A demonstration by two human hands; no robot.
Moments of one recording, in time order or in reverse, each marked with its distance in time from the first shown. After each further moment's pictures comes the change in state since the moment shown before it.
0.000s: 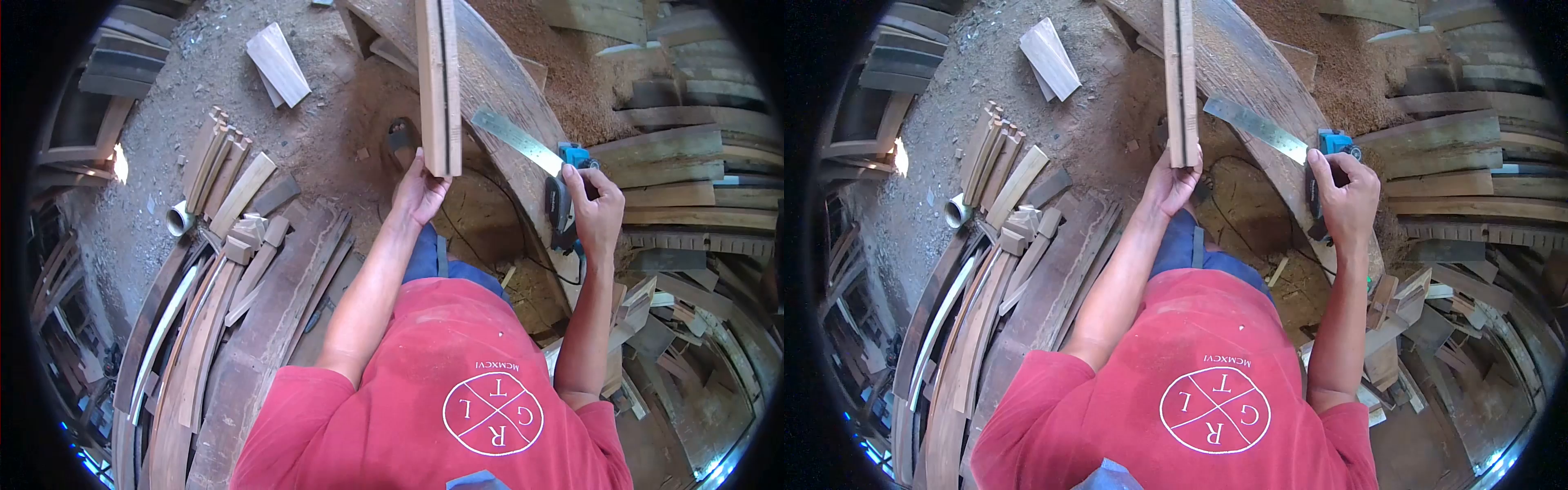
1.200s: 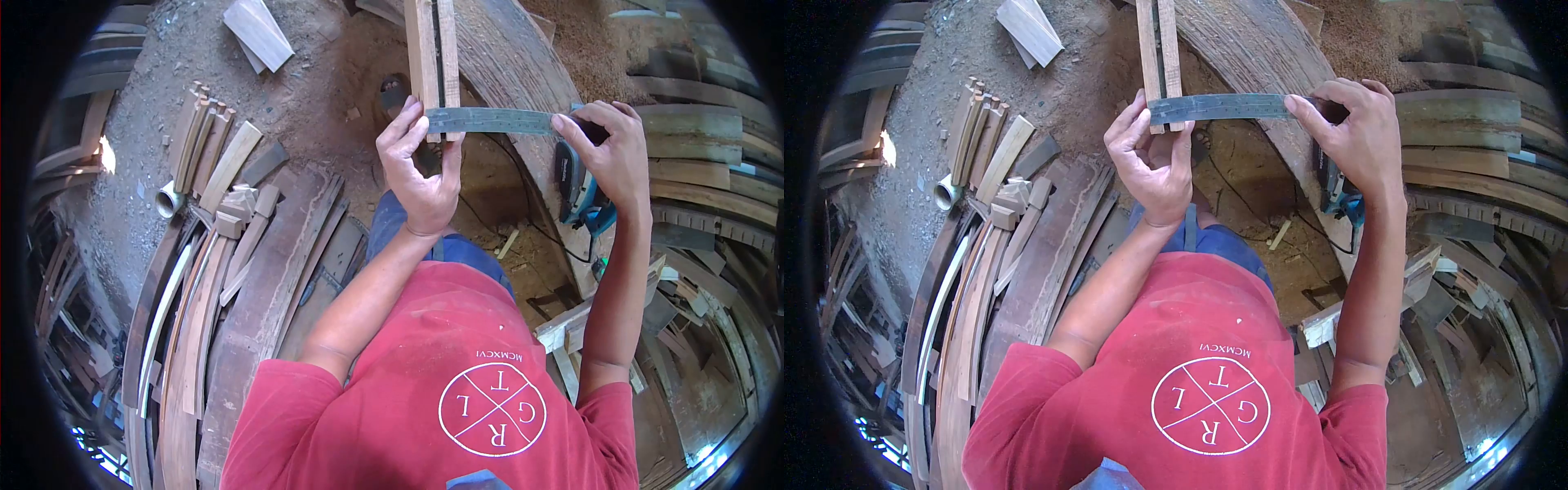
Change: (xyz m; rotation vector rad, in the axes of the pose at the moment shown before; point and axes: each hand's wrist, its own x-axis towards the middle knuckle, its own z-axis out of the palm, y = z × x) left_hand -0.052 -0.055 0.057 1.283 -0.085 1.530; right_hand 0.052 -0.011 0.004 -0.309 -0.285 -0.403
